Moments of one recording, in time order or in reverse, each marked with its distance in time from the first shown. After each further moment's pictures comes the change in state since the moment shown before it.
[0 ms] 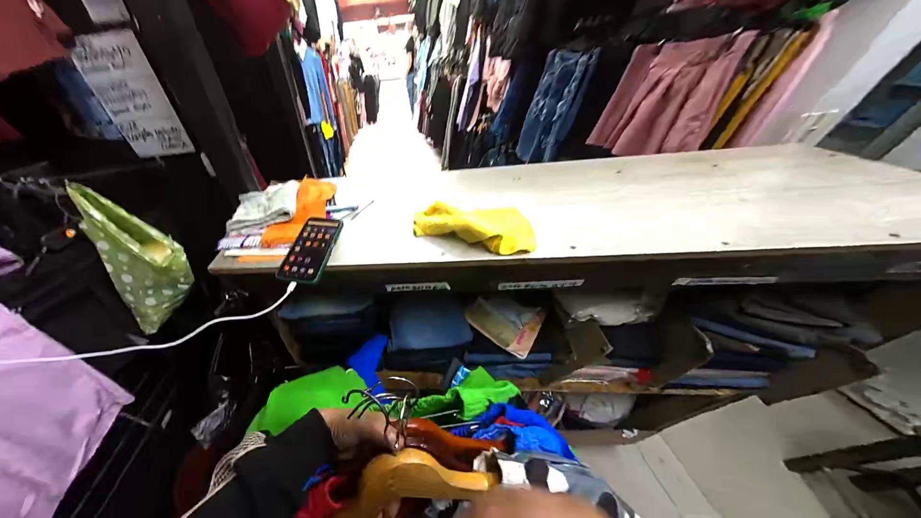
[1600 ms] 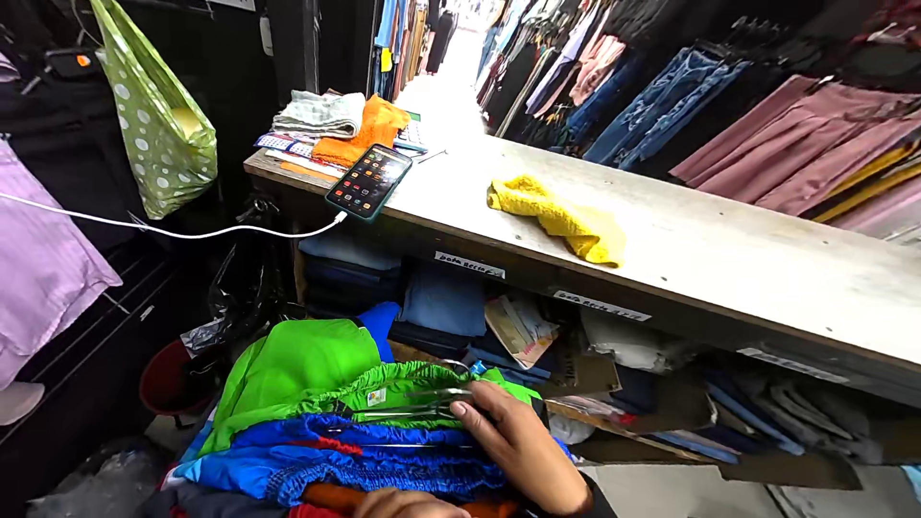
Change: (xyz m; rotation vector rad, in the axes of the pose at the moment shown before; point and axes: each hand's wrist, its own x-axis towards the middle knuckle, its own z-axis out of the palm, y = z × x) left_hand -0.029 -0.085 0.107 0.628 0.936 0.998; right_hand 0.051 0.111 -0.005 -0.453 -0.113 0.180
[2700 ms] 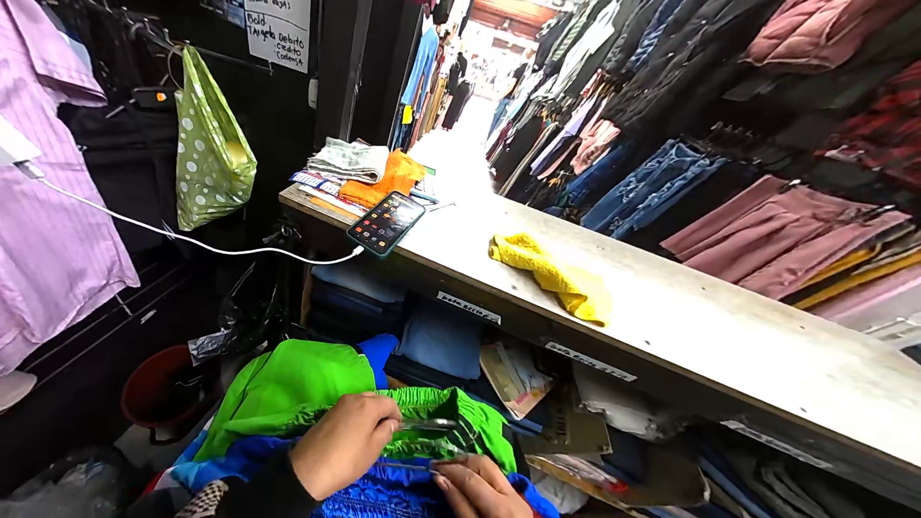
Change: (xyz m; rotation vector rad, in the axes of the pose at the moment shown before) left_hand 0.081 -0.061 -0.040 -0.050 -0.489 -0.688; right_hand -0.031 -0.023 0.024 -0.040 0.342 -0.171
